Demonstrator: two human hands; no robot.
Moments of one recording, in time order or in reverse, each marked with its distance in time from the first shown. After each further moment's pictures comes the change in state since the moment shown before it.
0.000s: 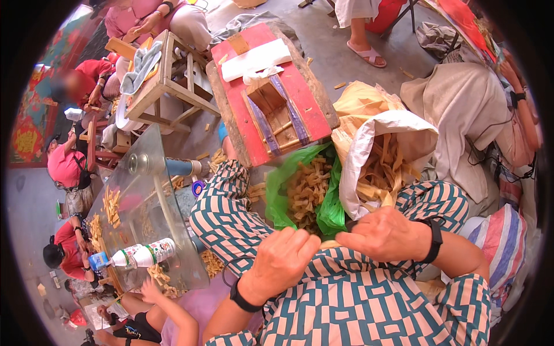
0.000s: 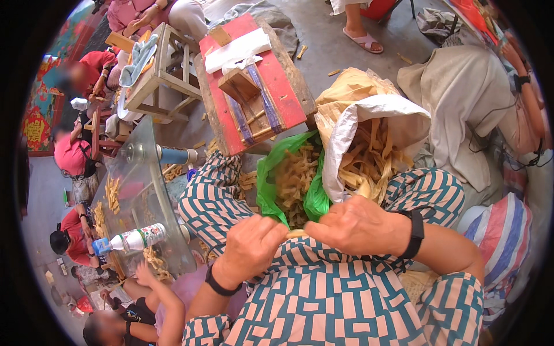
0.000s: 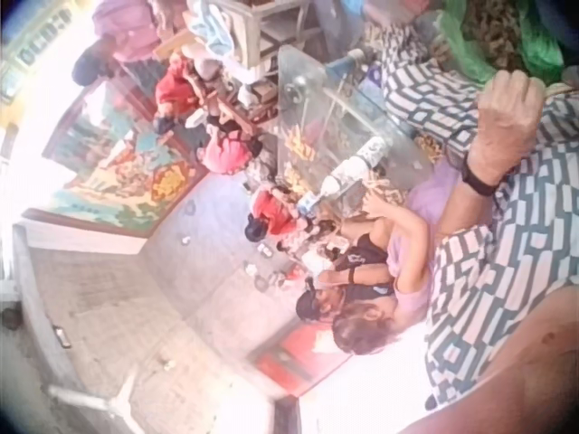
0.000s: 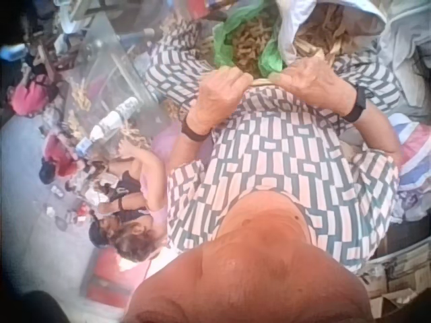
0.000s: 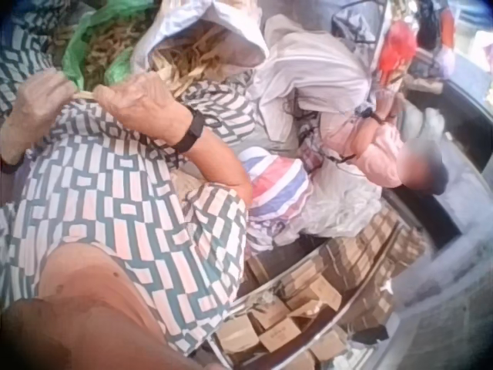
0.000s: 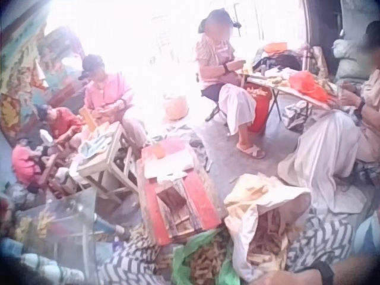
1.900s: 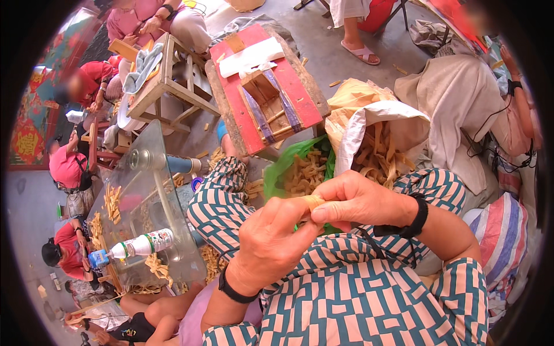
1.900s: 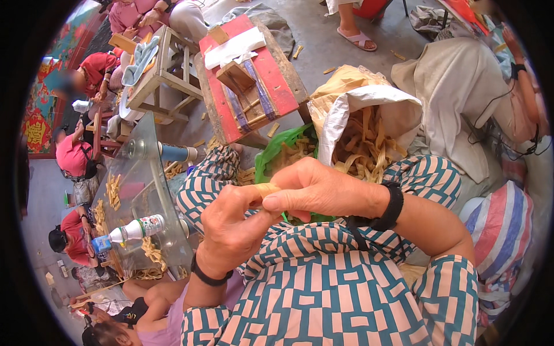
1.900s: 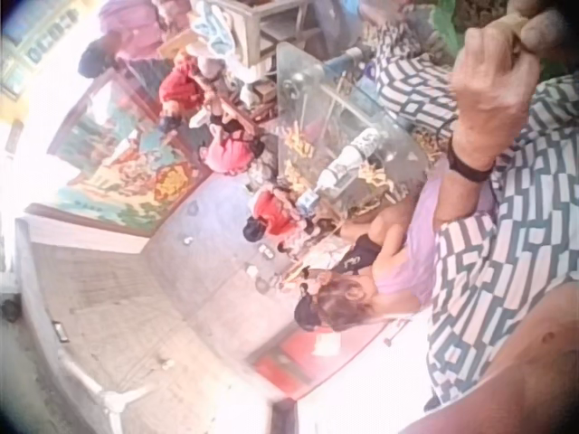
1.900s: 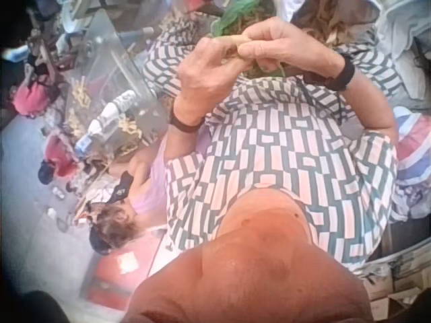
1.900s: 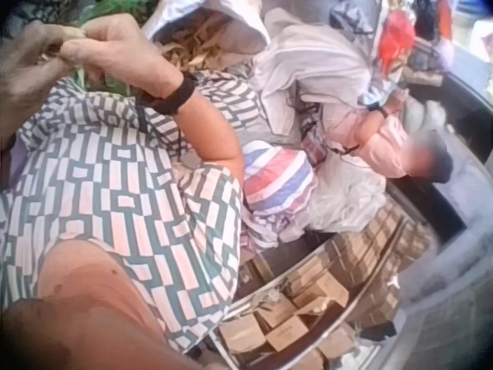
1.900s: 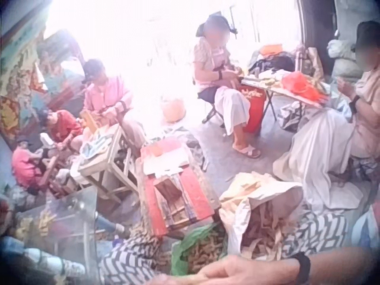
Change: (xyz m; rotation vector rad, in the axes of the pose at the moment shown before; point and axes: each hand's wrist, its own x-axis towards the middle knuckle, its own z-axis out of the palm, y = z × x) left_hand 0.023 0.022 -0.037 0.107 0.178 0.051; right_hand 0.047 -0.008 -0.016 1.428 -0.041 0.533
